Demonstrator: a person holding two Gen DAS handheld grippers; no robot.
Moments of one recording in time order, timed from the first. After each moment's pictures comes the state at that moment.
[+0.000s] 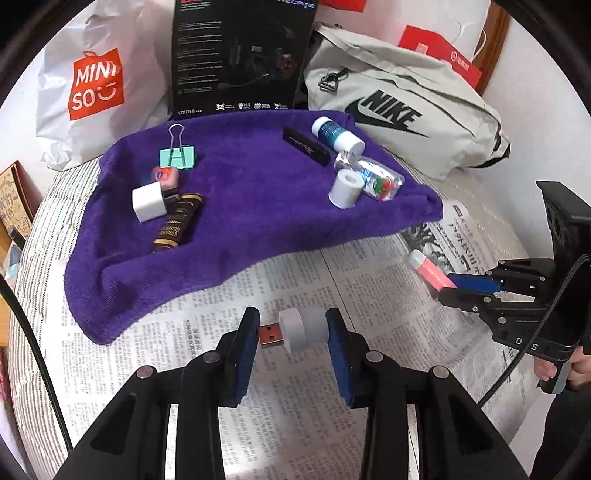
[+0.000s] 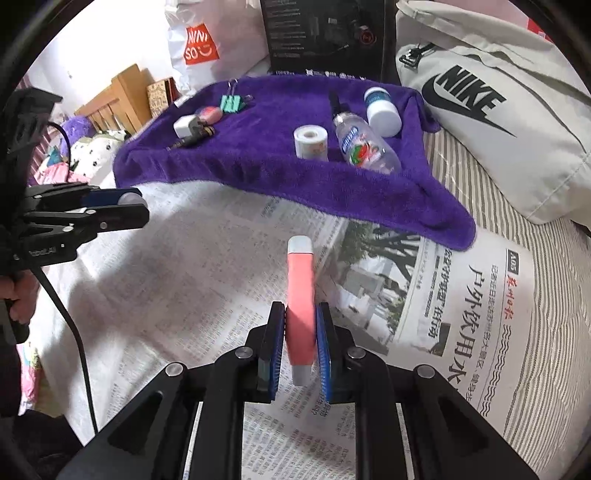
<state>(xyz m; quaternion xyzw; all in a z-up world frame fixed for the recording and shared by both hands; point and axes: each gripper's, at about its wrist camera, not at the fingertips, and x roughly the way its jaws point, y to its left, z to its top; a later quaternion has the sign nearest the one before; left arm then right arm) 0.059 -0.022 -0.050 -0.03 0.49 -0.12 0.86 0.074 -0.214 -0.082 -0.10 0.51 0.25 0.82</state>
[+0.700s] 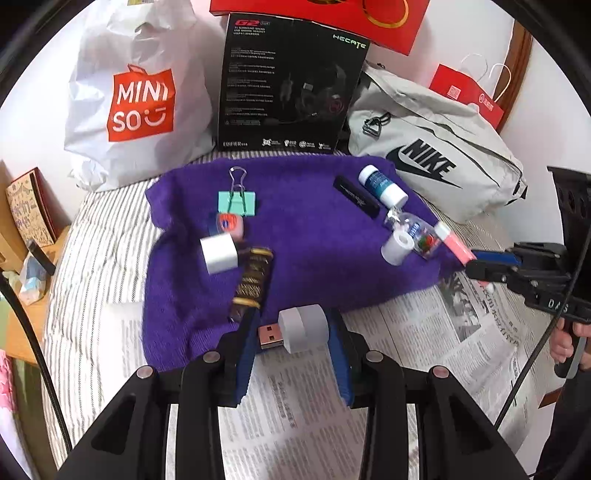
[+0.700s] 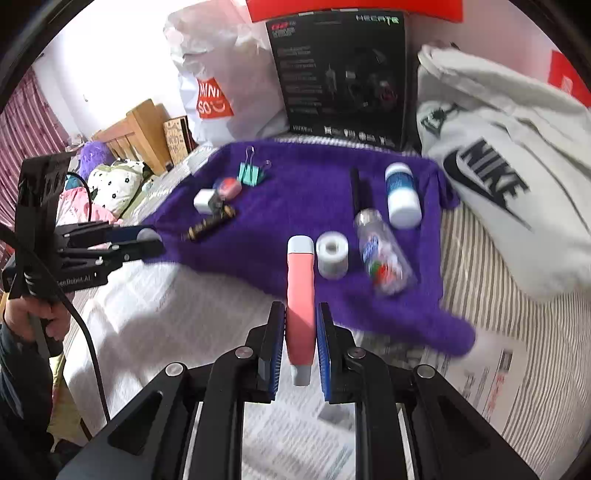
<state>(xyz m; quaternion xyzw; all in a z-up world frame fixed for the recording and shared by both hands) 0.094 0.036 -0.024 -0.04 0.46 -0.10 0.88 0.128 -0.181 -0.024 -0.07 0.47 0.29 0.83</state>
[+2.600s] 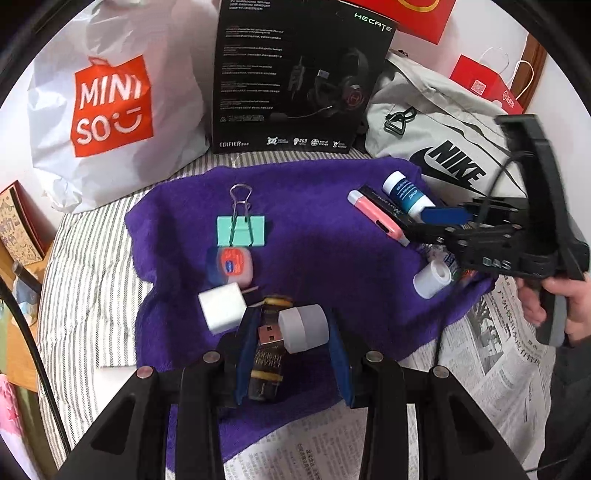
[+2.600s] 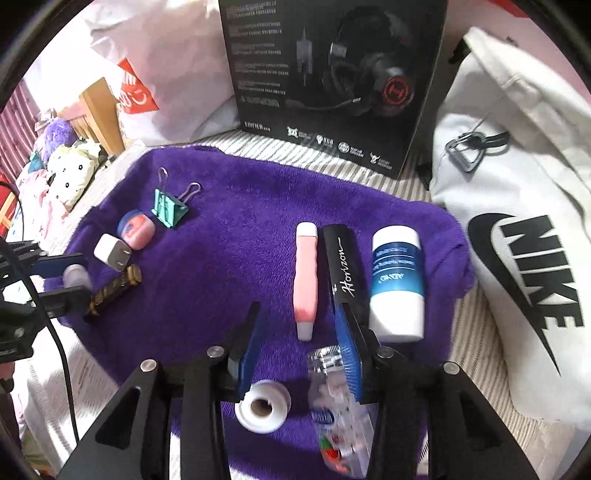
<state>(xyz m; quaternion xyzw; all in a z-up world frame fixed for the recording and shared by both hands) 0.166 0.041 -0.046 -0.03 0.49 -0.11 0.86 0.252 -0.125 -0.063 -0.13 0.50 0.24 0.82</state>
